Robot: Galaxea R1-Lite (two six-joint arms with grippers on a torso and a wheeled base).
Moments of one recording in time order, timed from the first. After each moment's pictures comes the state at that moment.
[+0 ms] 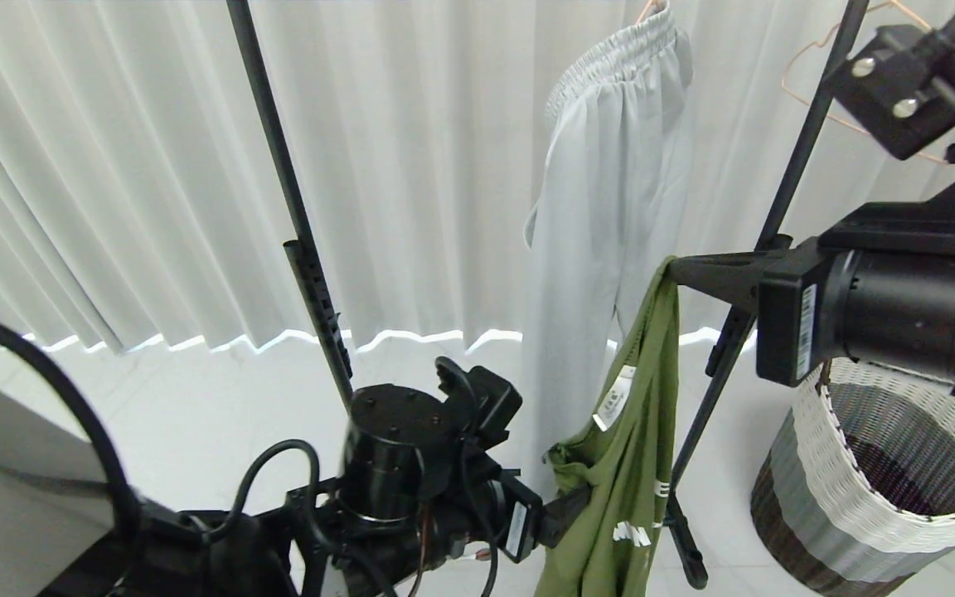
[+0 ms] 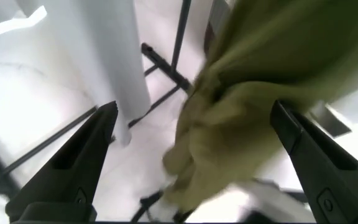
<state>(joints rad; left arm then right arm) -0.81 1.85 -0.60 -0.86 -0.04 -0.05 1.00 1.39 -1.17 0.00 -0.29 0.04</state>
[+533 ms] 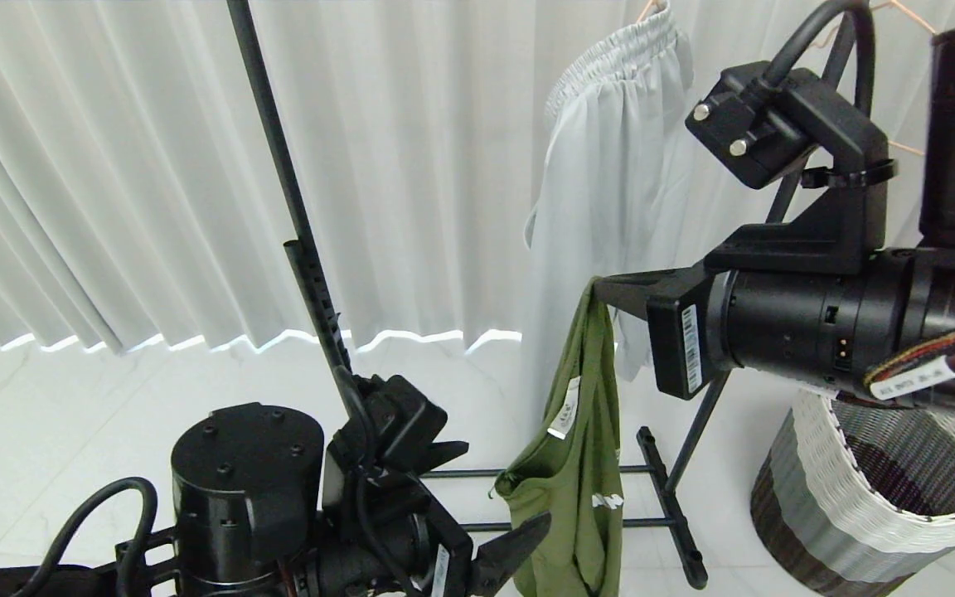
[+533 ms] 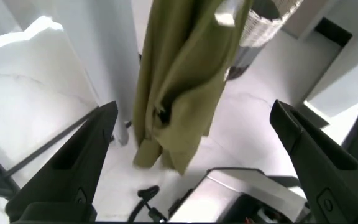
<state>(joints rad) -0.80 1.62 -0.43 -0.86 -0.10 -0.04 1.05 1.51 -1.25 0.00 -0.29 0.04</state>
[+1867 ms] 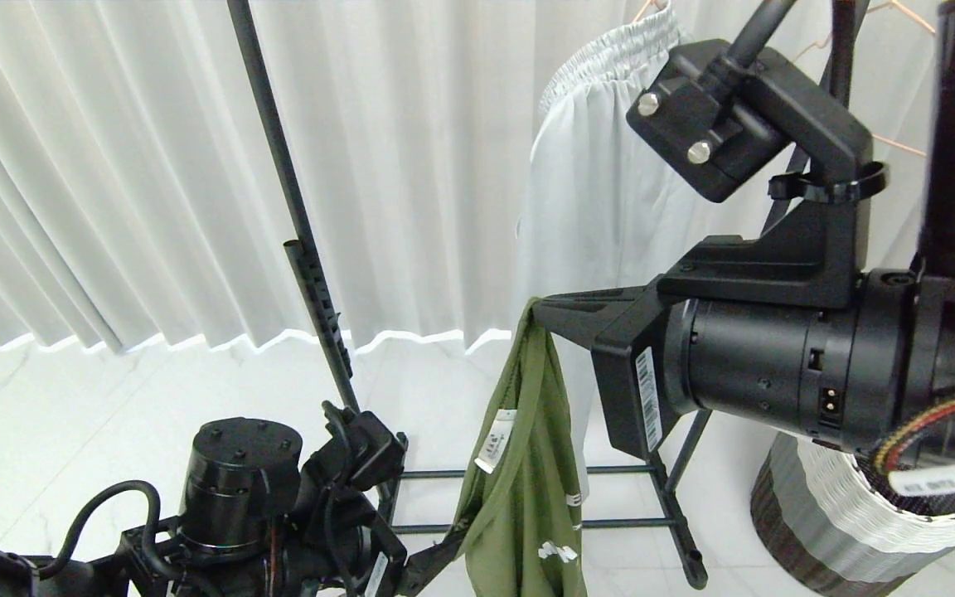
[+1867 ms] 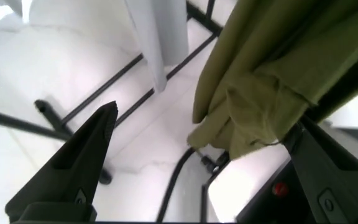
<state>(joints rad) -0.56 1.71 -0.30 -0.86 -0.20 0.18 1.19 1.54 -1.28 -0.01 -0.29 0.03</state>
